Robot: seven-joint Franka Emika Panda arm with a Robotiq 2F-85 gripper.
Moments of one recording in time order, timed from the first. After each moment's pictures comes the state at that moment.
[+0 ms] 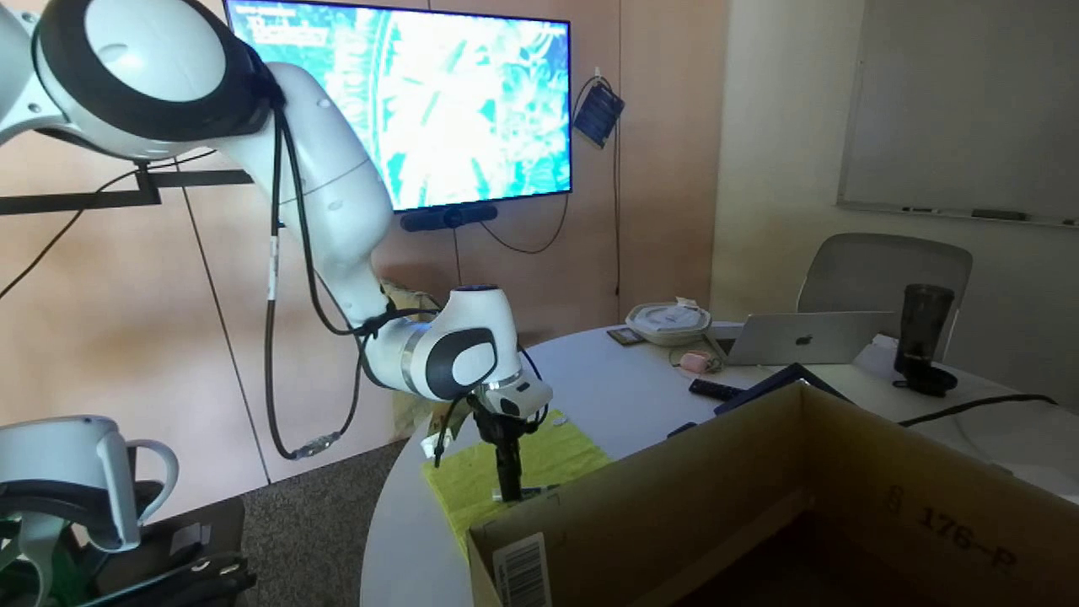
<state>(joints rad) 0.47 0.80 -0.12 -1.95 -0.11 2.78 0.83</state>
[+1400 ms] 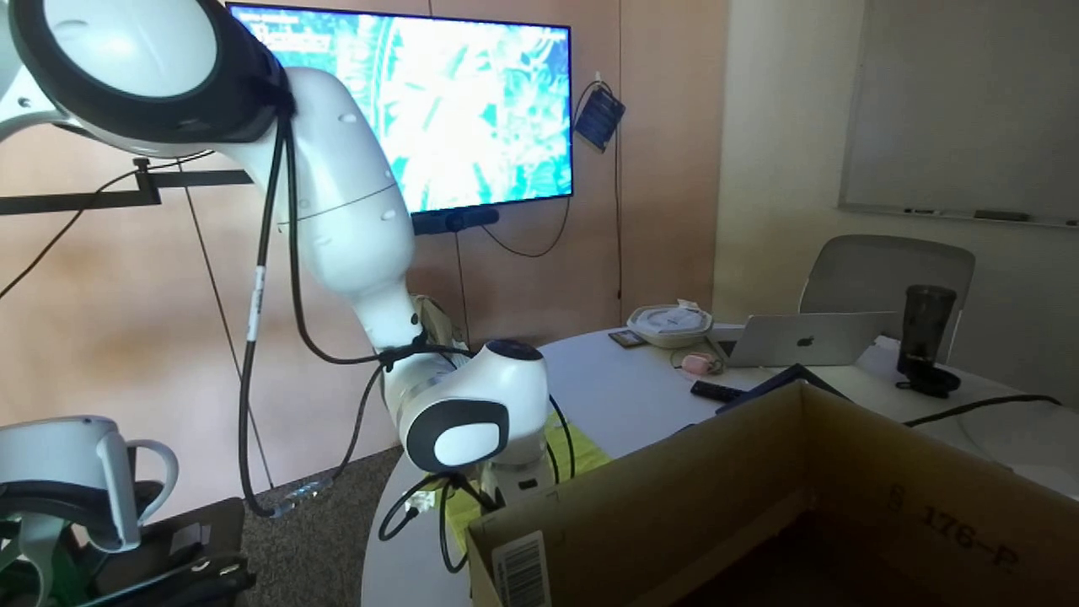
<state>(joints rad) 0.28 0.81 -0.09 -2.08 0.16 2.78 0.88</state>
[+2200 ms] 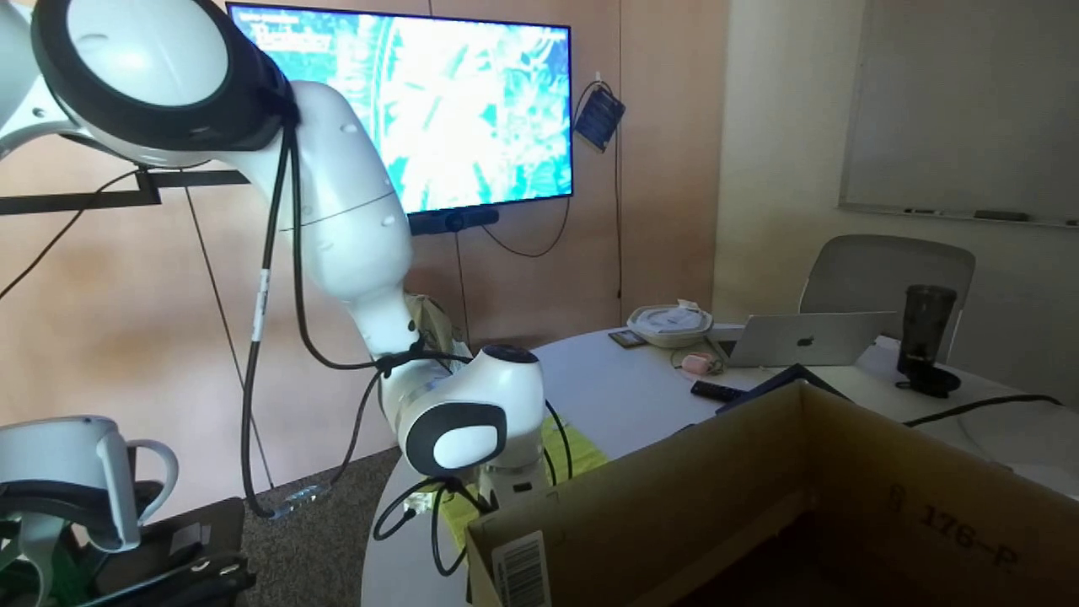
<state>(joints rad) 0.33 0.83 -0.13 -2.07 0.16 2.78 0.96</state>
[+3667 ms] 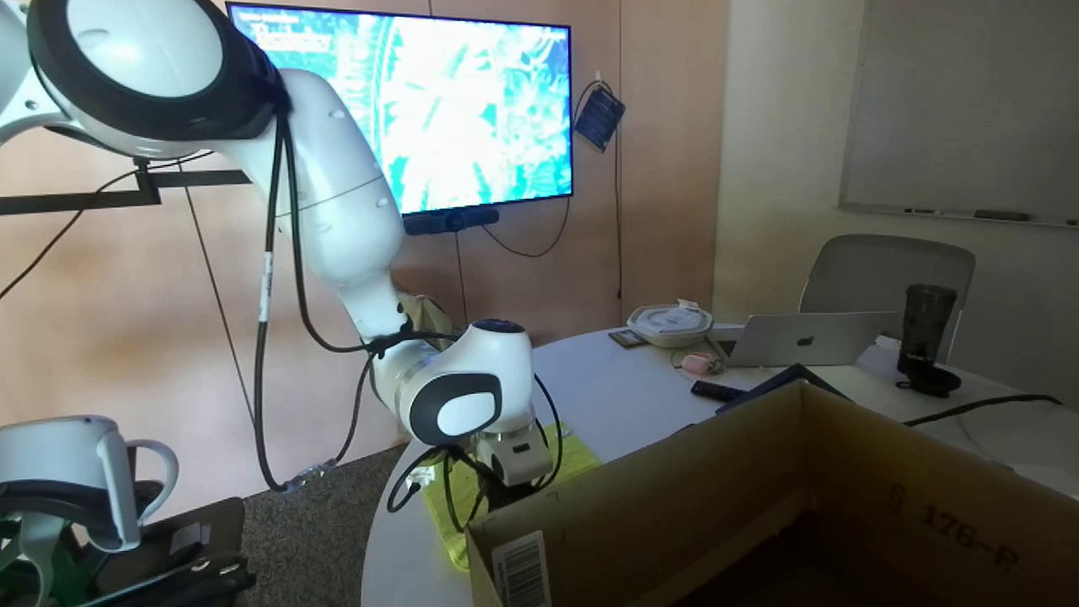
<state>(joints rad) 0.38 0.80 -0.12 -2.05 0.10 2.78 0.93</state>
